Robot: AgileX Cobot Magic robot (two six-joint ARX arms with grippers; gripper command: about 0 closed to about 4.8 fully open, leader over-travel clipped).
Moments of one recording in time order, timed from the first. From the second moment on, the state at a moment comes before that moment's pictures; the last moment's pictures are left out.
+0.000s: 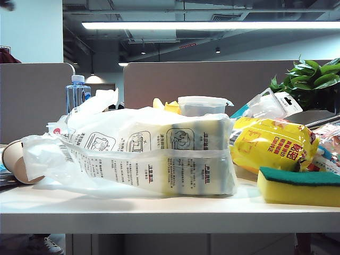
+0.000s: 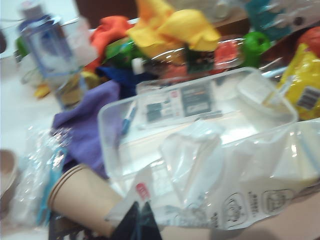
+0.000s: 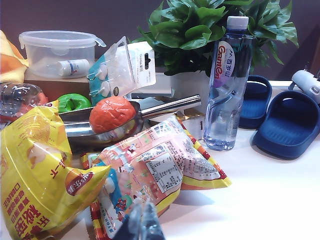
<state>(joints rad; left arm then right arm) -0.35 0.72 0.85 -0.51 0.00 0.06 0.01 0.00 0.01 0.03 0.02 0.03</state>
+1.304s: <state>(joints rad) -0.42 0.85 0.96 -0.49 0.00 0.06 0.01 0.00 0.01 0.03 0.02 0.03</state>
